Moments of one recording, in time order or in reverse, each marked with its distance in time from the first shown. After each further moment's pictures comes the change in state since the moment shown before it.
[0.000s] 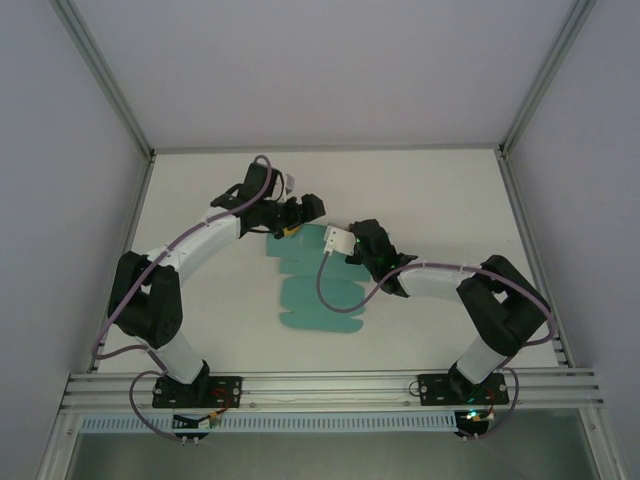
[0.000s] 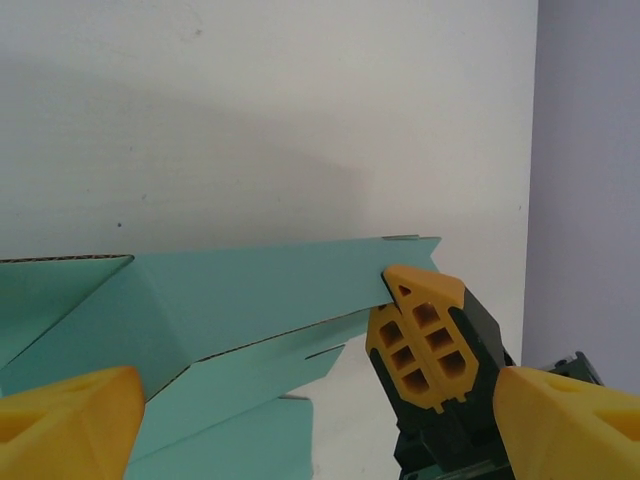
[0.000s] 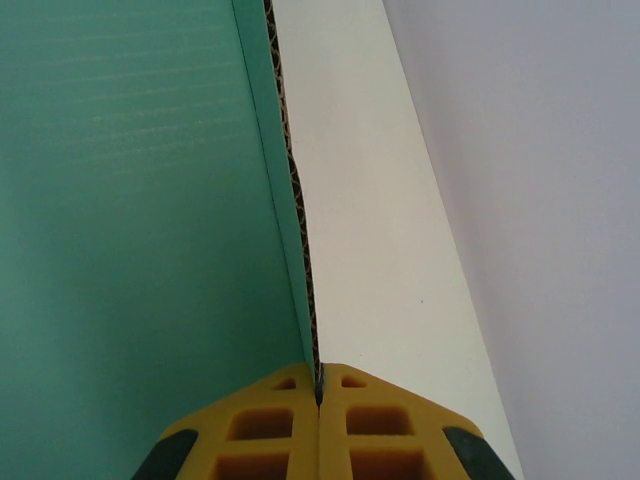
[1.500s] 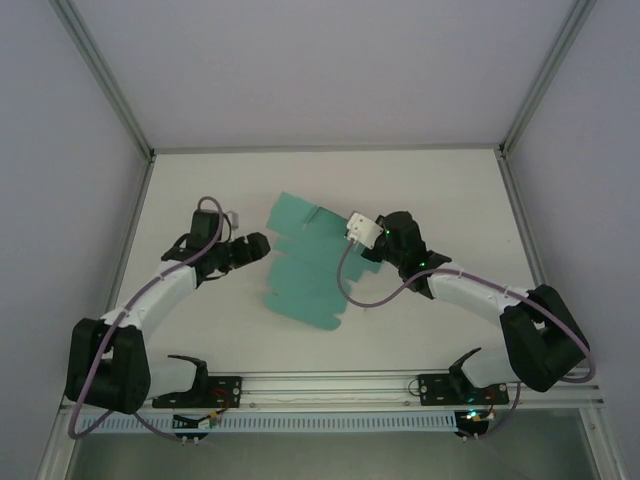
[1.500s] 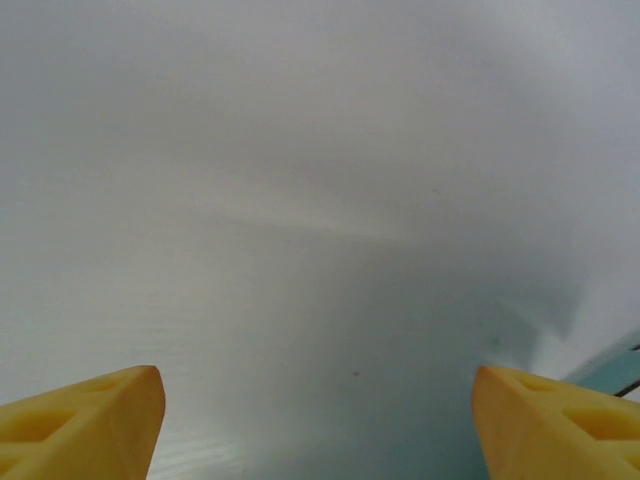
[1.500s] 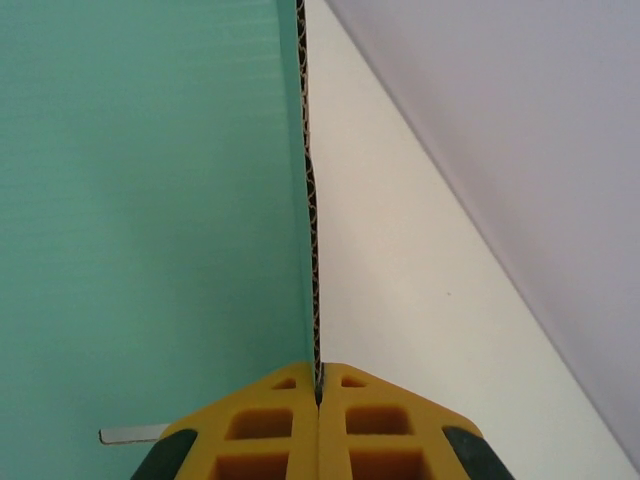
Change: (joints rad) left arm 0.232 -0.402 -0.537 0.118 -0.120 0.216; right arm -0.114 -0.245 -0.056 -0.158 -0.275 0.222
